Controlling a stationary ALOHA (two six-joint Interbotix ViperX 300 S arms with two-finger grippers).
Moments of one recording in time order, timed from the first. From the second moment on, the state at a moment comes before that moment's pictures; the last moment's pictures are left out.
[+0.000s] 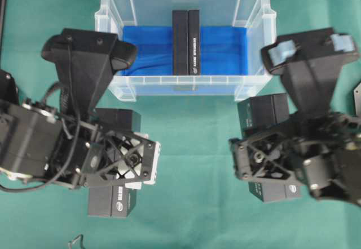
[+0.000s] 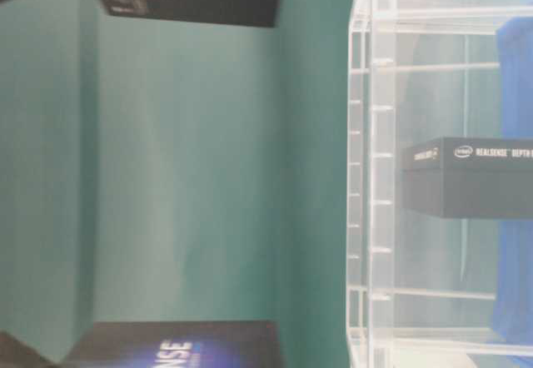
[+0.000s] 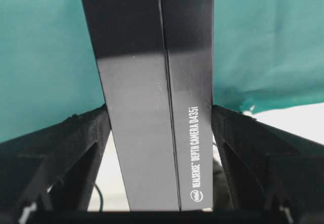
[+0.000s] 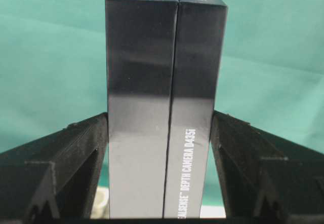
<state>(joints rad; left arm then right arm) -0.34 0.06 -0.36 0.07 1.72 -1.77 0.40 0.02 -0.30 -0.27 1.79 1.88</state>
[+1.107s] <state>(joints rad) -0.36 0.03 0.35 0.06 0.98 -1.91 0.39 0.08 0.25 -0.22 1.14 2.11</state>
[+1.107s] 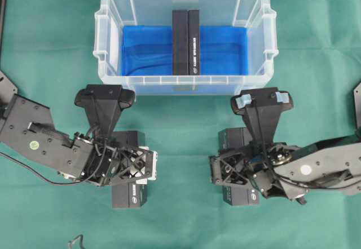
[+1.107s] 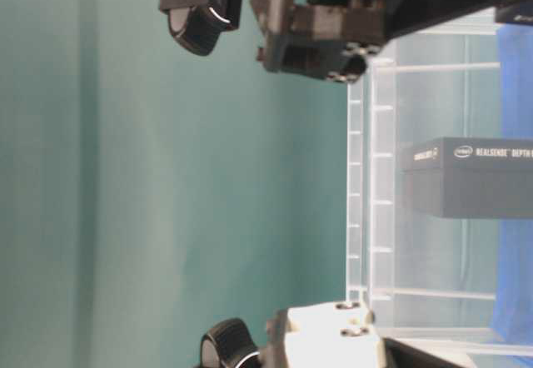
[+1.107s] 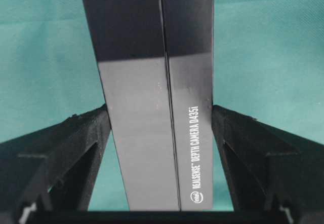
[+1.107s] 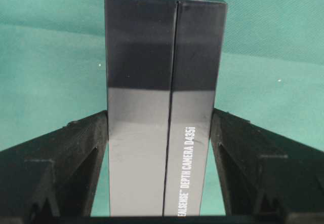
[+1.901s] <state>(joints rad) -0.35 0.03 0.38 0.03 0.91 -1.85 0.38 0.08 0.25 -0.21 1.13 2.08</state>
